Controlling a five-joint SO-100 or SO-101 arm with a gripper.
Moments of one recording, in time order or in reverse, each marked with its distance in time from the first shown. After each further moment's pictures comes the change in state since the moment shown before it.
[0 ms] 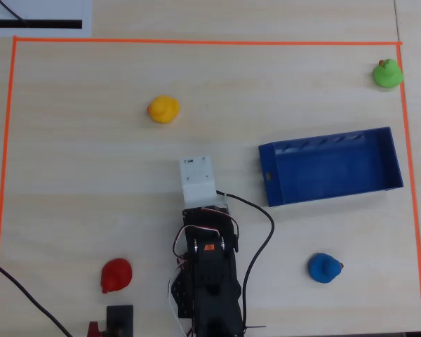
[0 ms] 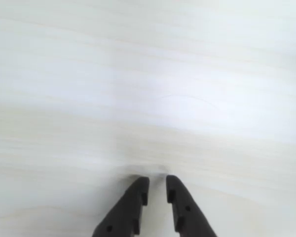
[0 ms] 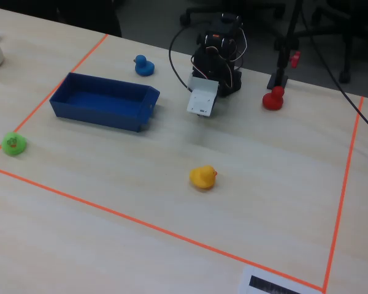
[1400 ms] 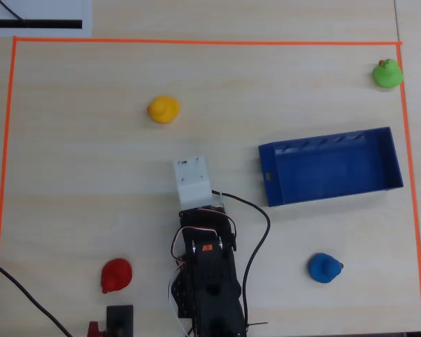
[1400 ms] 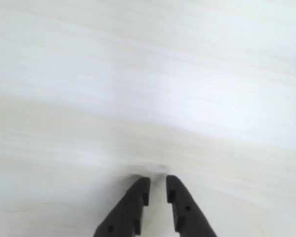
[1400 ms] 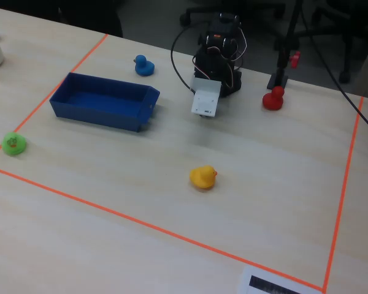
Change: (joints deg) arm -3.4 0.0 0.0 0.0 0.0
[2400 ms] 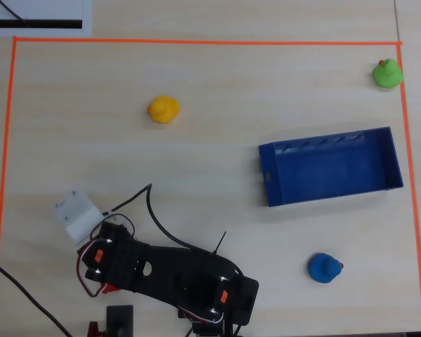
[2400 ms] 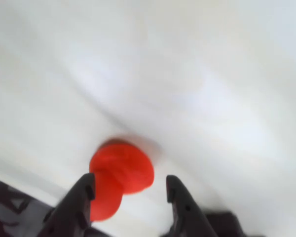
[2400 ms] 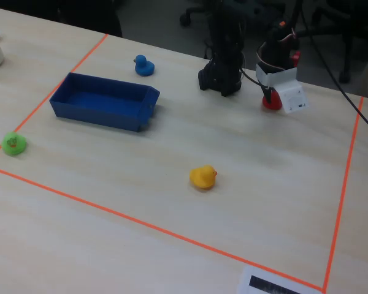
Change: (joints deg) arm -64.7 -68.1 -47.5 -5.5 36.7
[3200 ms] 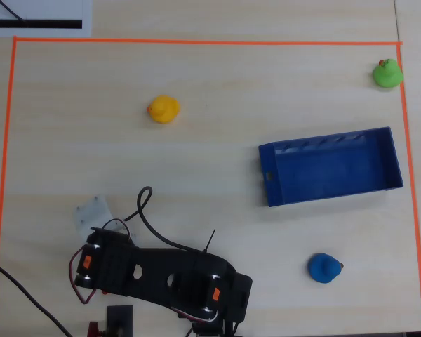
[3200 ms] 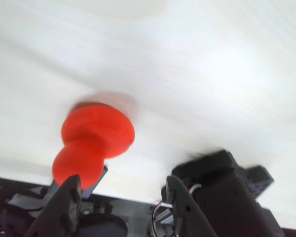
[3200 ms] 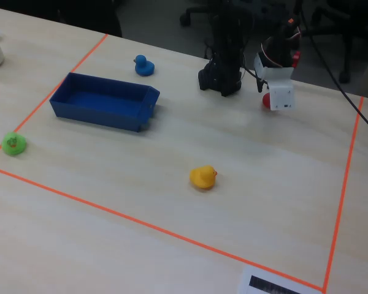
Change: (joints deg) arm -3.0 -3.9 -6.9 15.8 12.6
